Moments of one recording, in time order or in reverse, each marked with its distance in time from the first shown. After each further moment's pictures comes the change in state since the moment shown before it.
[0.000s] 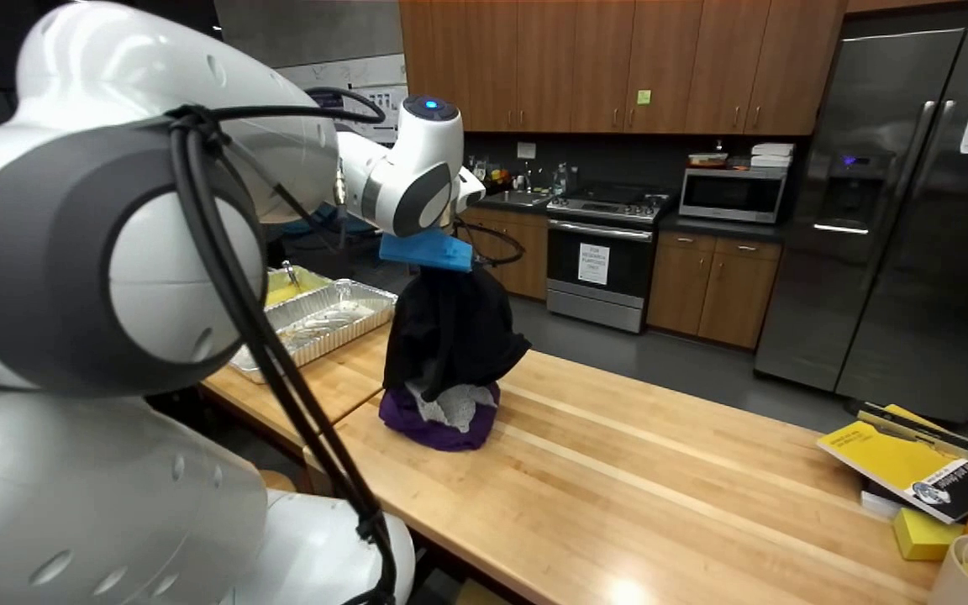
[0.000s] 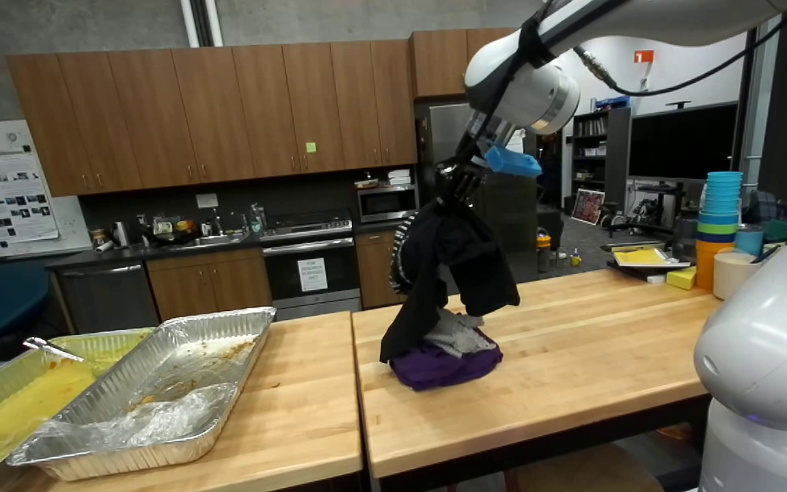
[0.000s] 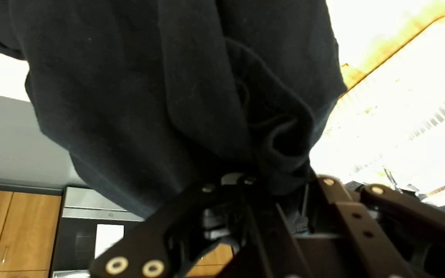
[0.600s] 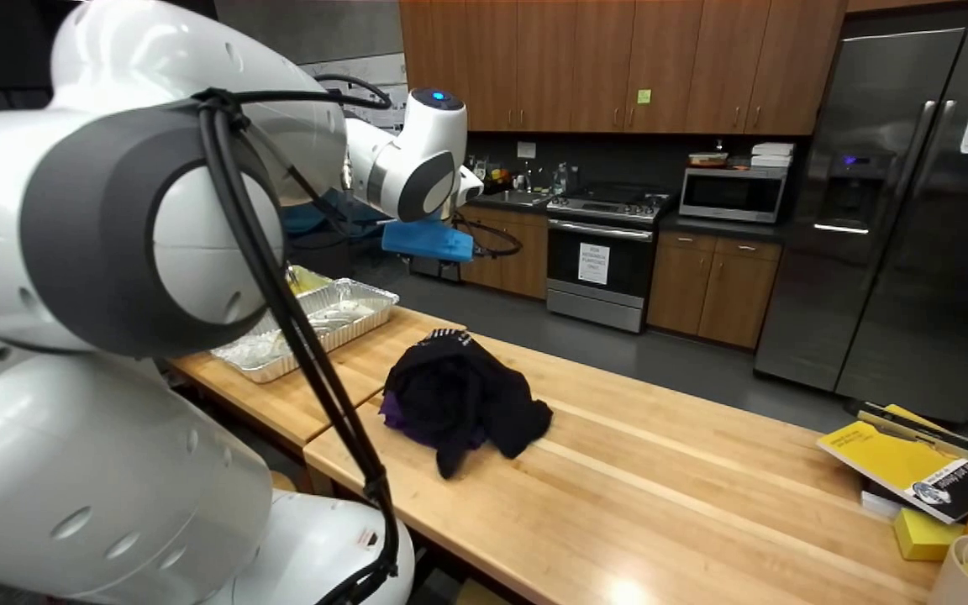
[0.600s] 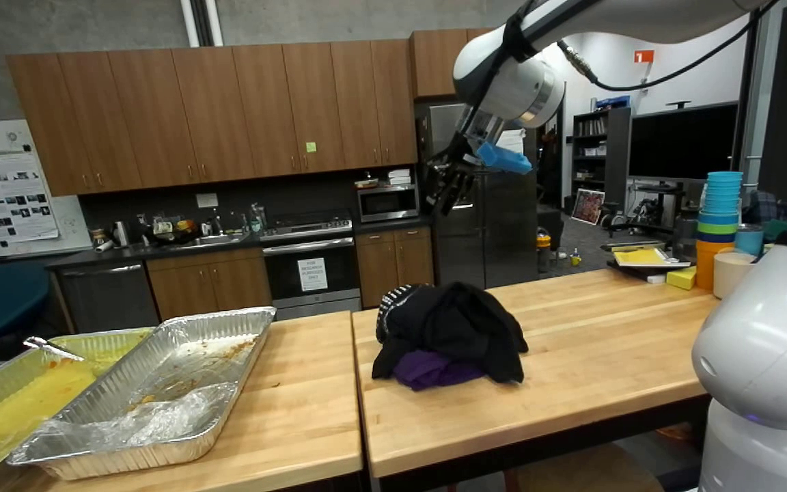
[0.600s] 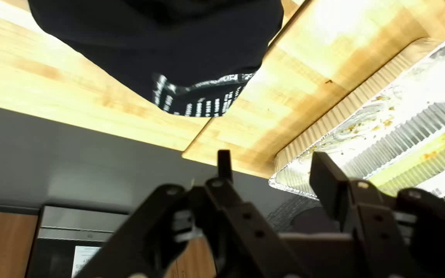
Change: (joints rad) arm -0.015 0.067 0.016 0.089 0.019 -0.103 -0.034
